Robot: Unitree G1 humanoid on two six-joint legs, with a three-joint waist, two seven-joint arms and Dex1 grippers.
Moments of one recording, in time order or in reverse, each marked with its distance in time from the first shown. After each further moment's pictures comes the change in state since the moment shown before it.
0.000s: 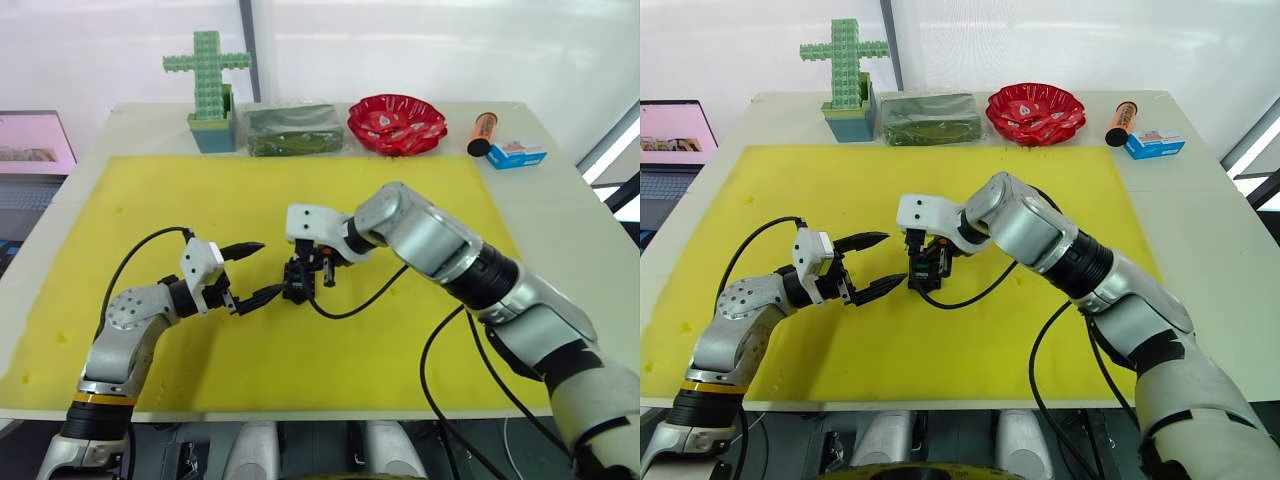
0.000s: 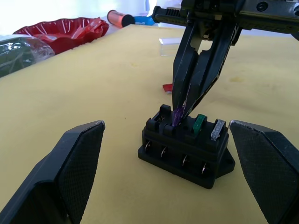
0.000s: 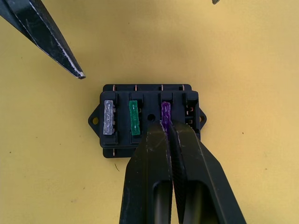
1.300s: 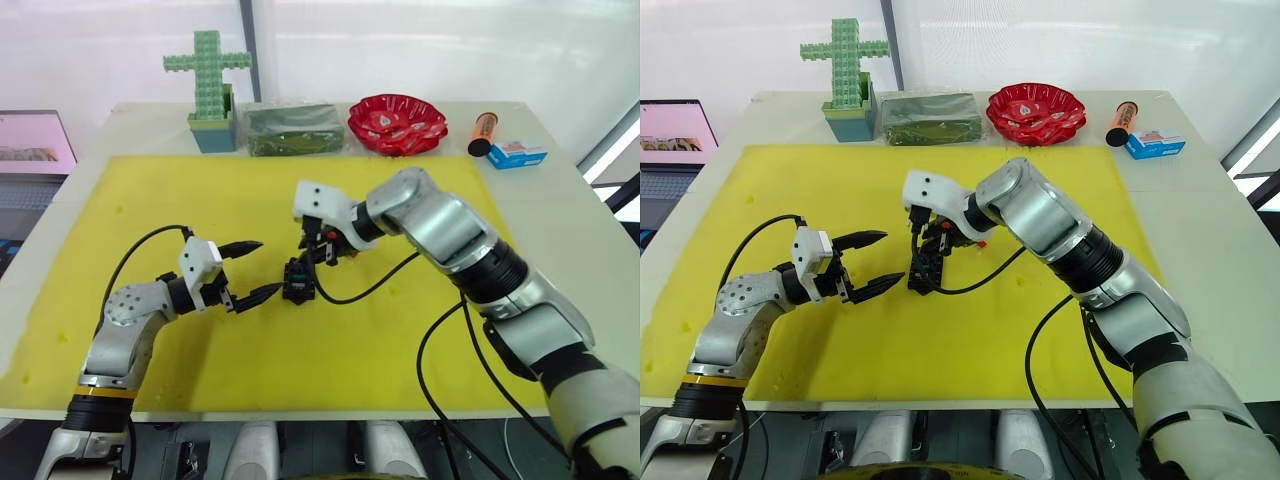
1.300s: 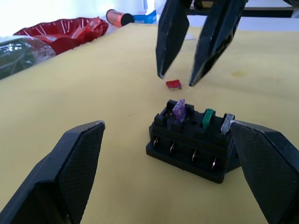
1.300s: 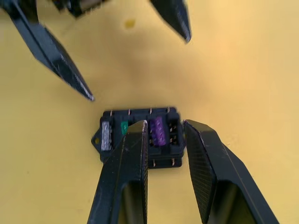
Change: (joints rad) left arm -0.036 0.005 0.000 0.058 0.011 -0.044 -0.042; right arm 0.015 0.019 -0.181 0.010 0.047 0.004 0.018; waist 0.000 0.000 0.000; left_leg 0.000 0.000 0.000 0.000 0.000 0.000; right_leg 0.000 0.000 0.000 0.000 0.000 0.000
